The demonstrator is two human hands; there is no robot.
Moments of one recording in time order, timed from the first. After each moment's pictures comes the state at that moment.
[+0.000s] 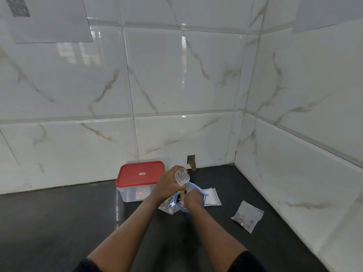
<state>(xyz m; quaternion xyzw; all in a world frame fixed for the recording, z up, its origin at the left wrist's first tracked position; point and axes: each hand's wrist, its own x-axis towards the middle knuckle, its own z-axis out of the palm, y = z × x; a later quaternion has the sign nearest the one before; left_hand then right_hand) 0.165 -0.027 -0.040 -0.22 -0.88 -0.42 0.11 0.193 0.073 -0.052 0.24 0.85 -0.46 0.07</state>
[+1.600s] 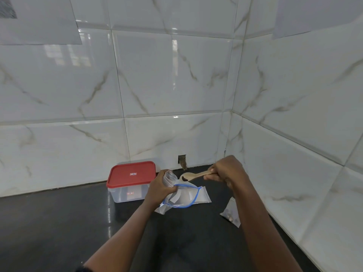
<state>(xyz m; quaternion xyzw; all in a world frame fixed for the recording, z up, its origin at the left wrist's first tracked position) 0.178 -0.018 -0.058 -0.10 -0.87 -0.48 0.09 0.238 0.175 0.069 0.21 0.74 -0.64 0.00</state>
